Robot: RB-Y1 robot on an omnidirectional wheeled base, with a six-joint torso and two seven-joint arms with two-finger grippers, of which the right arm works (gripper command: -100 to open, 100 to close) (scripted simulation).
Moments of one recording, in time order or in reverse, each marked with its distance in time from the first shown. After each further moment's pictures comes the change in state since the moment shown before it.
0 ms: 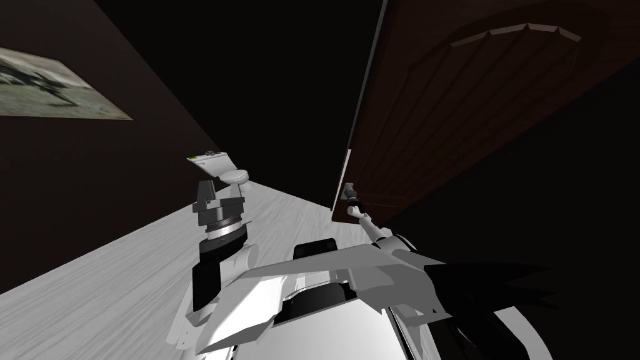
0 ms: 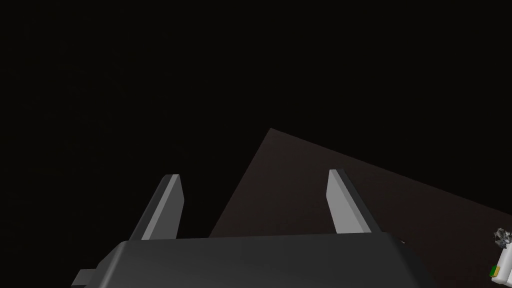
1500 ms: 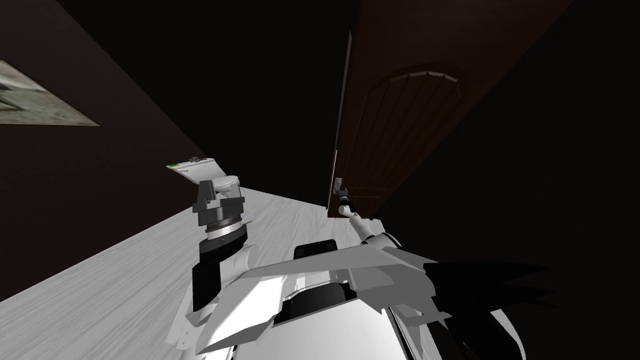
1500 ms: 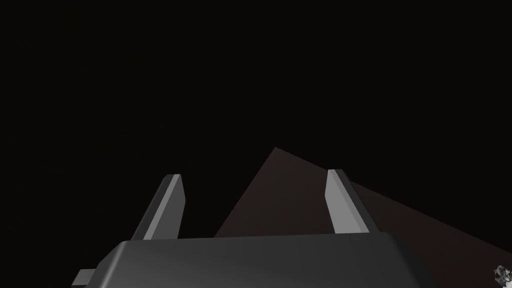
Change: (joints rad) arm -0.057 0.137 0.012 0.019 0.022 0.010 0.107
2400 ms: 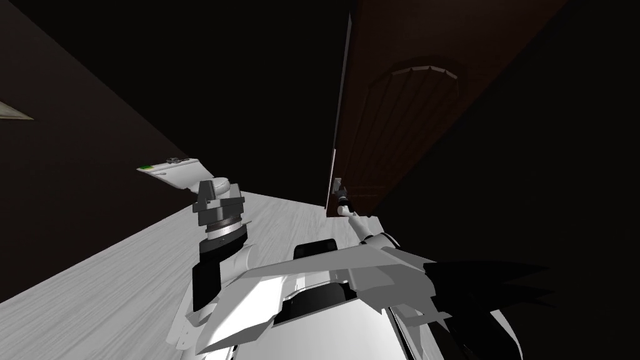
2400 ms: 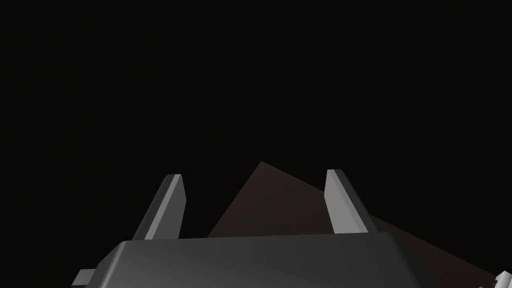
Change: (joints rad) arm -0.005 0.023 -0.012 0.003 0.084 -0.007 0.156
